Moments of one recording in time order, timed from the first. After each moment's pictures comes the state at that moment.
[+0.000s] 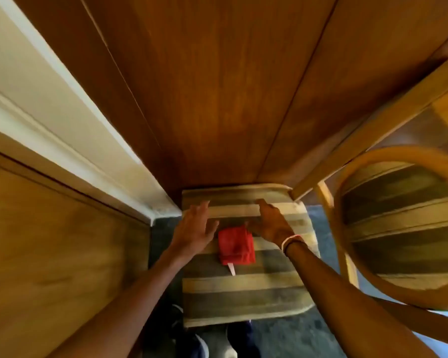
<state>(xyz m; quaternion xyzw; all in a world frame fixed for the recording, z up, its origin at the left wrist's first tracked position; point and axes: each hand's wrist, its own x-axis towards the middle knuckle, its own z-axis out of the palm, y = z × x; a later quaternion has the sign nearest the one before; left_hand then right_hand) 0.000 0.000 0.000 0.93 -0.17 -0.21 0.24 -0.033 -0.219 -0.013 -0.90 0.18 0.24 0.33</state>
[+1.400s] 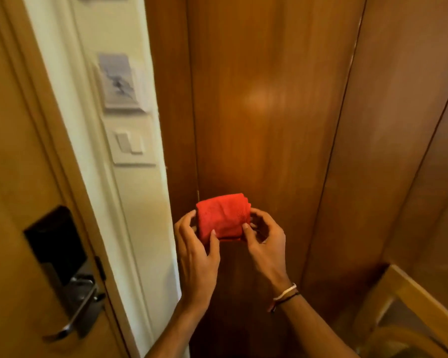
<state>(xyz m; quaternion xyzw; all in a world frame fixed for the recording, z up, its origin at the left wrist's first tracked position) 0.065 0.021 0.342 0.77 -0.09 0.39 0.50 0.068 -0.117 0.346 -0.74 -0.02 -0.31 0.60</state>
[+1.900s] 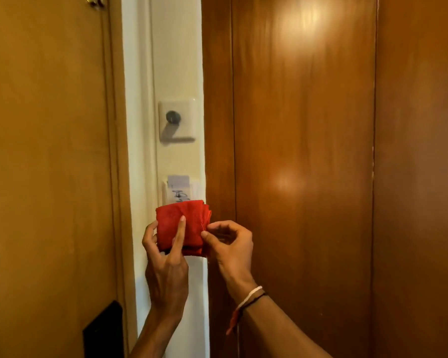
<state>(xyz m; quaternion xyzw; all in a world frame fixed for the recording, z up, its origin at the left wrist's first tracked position) 0.135 0.148 0.492 0.77 -0.04 0.60 0.22 0.117 0.021 0.541 -0.64 -0.15 -0.29 0.70</state>
